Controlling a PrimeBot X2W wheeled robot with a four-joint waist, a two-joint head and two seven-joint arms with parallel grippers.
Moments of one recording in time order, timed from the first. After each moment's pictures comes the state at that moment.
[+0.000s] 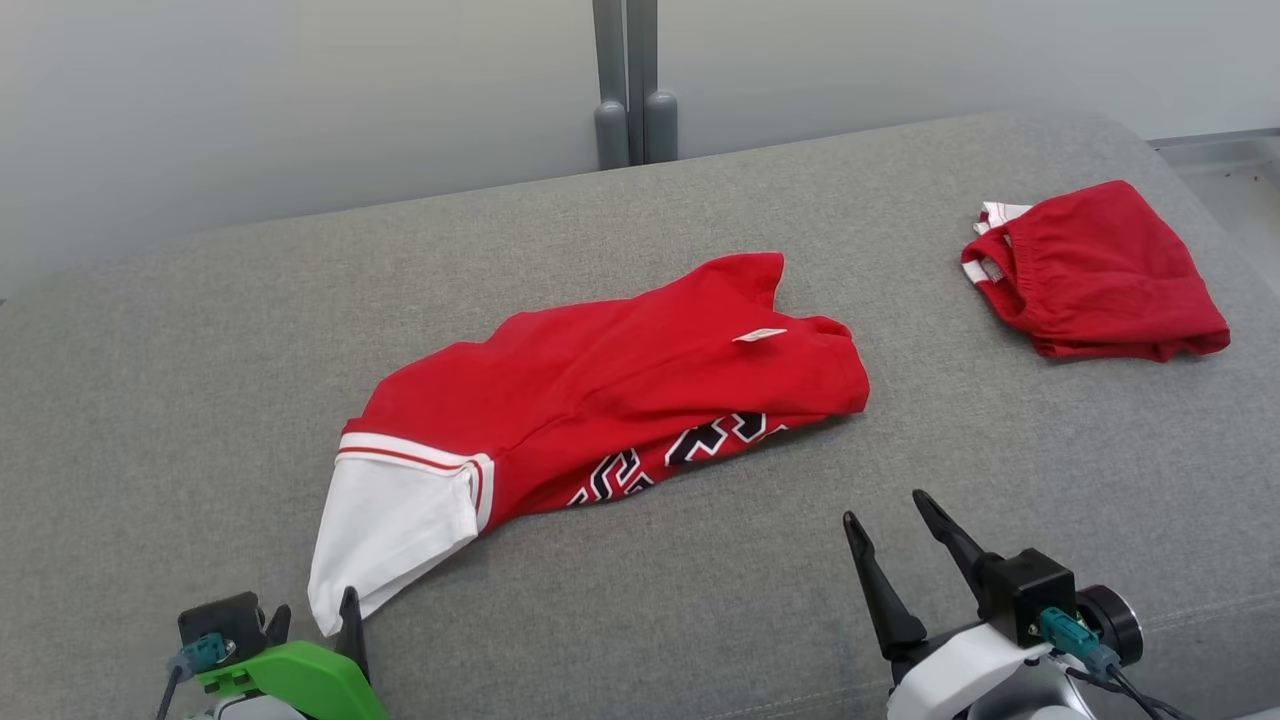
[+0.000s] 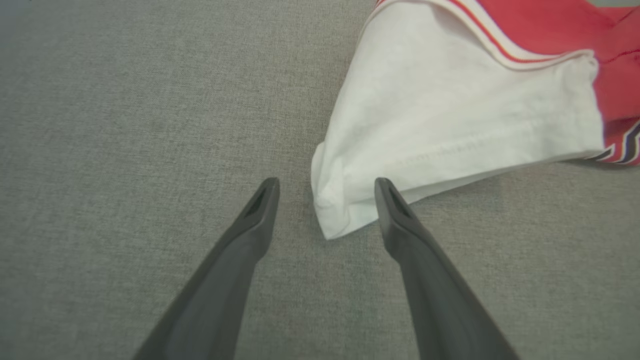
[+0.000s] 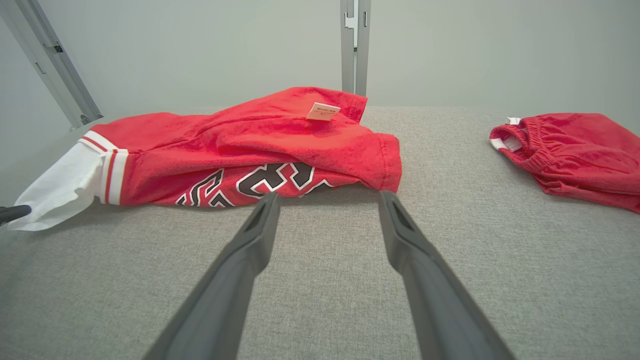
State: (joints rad) left arm -0.24 0.44 -0.77 0.55 -1.07 0.31 -0.21; right arm 0.01 -0.05 0.18 0.16 0.08 0.13 -0.16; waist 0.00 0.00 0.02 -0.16
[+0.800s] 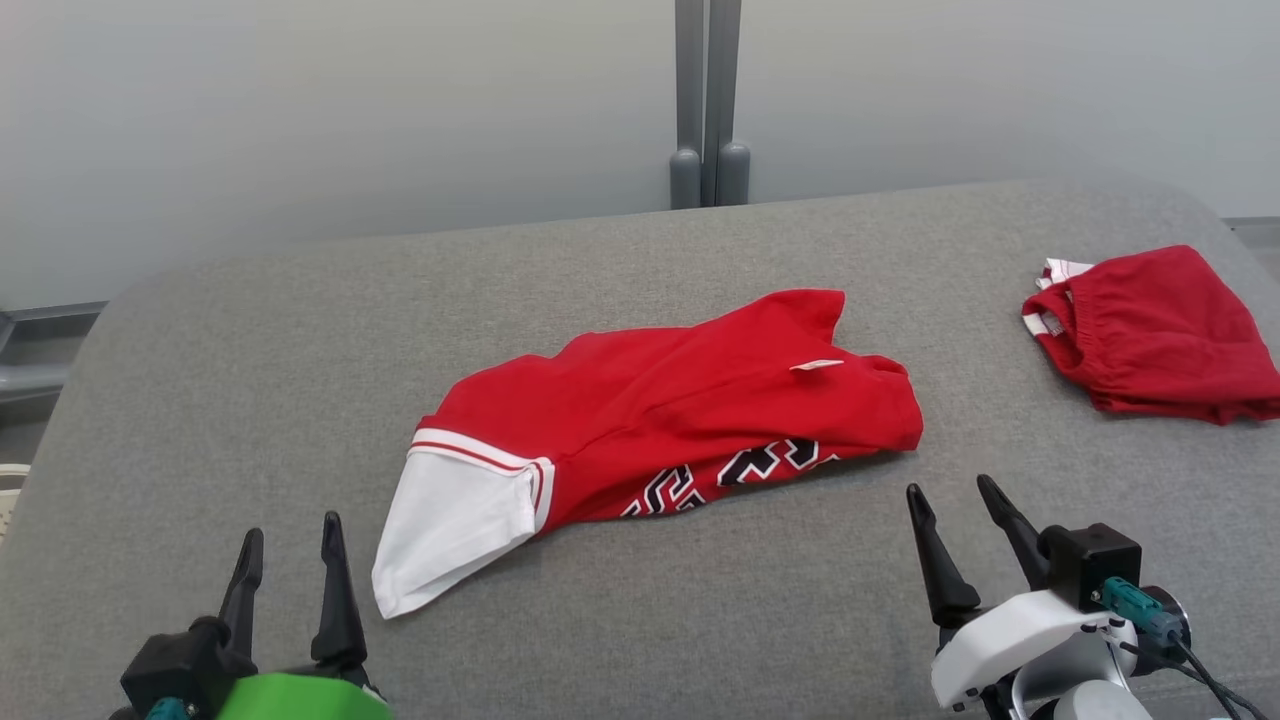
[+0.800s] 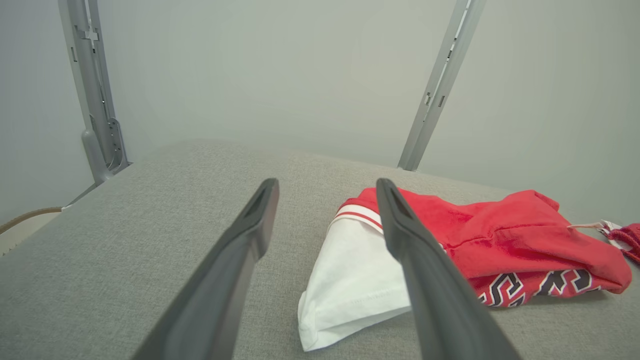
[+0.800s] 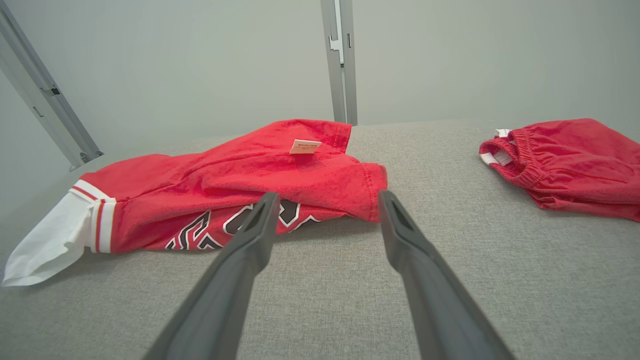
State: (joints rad) left arm 0.06 0.19 -0.17 0.12 -0.48 0.10 -0.26; right arm -0.03 -0.05 0.07 0.23 0.17 0.13 -0.16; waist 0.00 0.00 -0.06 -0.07
